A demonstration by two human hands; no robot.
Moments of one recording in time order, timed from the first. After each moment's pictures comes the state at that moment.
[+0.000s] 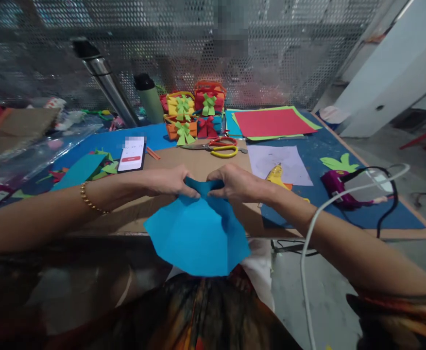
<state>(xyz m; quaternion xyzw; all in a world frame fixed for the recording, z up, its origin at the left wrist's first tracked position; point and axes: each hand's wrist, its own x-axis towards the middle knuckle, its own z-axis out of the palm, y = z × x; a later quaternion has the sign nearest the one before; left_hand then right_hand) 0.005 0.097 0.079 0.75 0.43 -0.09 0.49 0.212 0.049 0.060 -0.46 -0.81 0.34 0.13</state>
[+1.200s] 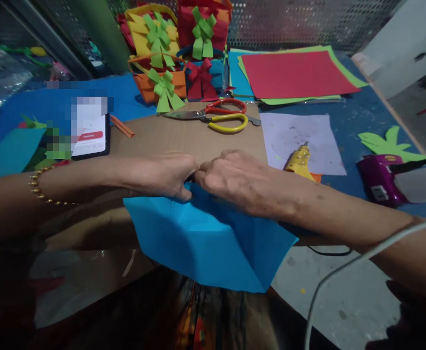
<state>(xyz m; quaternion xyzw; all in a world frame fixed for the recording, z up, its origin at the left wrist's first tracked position) 0.033 0.133 0.062 0.90 0.29 -0.26 0.20 0.208 0.070 0.048 -0.32 -0.94 0.07 -0.05</state>
